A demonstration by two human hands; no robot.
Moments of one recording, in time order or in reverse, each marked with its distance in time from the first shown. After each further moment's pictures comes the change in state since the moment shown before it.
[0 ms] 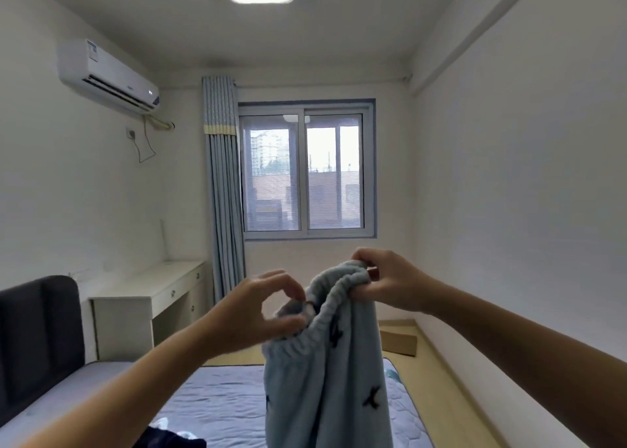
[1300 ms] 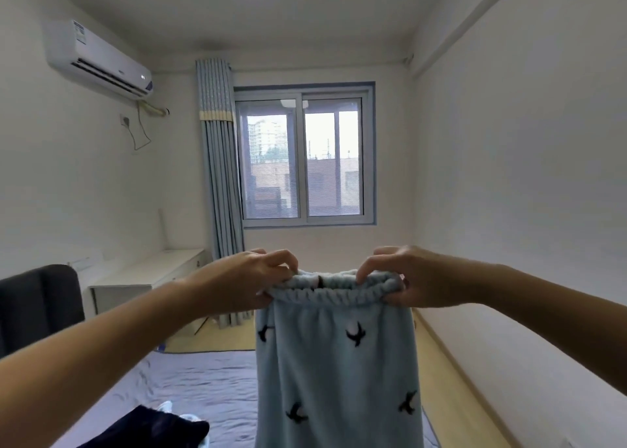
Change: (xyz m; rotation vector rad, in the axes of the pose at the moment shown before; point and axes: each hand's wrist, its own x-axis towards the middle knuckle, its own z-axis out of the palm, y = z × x) left_hand 0.024 -0.035 -0.013 0.553 -0.254 0.318; right_hand -0.024 0.012 -0.033 -0.477 -0.300 -0.201
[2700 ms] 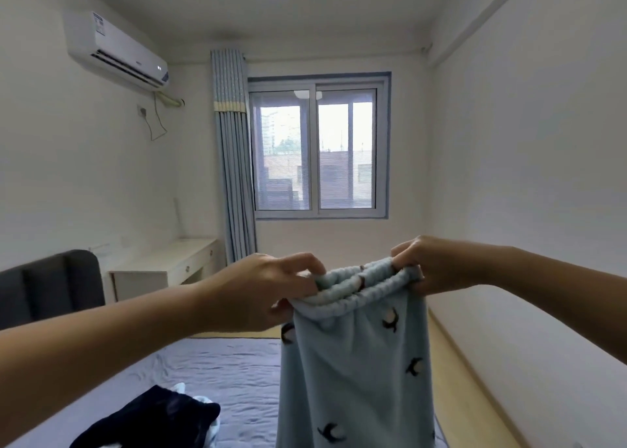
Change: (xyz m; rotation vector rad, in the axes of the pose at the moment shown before) left_hand 0.000 0.054 -0.035 -0.069 0.143 0.116; right_hand 0.006 0.020 -0.014 -0.185 -0.150 0.053
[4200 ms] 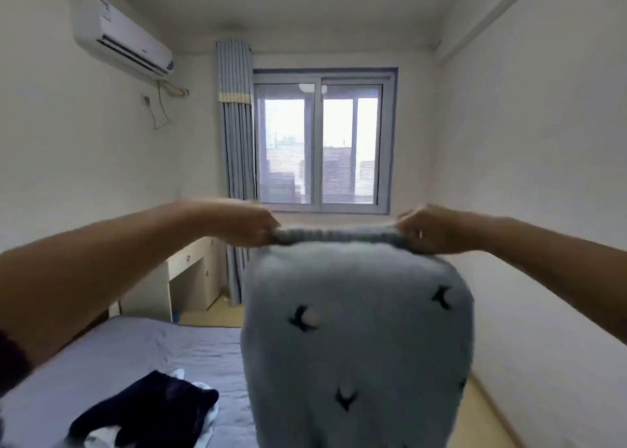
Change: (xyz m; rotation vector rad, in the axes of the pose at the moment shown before) left_hand 0.007 -0.095 -0.019 -0.097 -0.494 -0.616; right_hand 0.023 0.016 -0.019 -0.072 0.260 -0.057
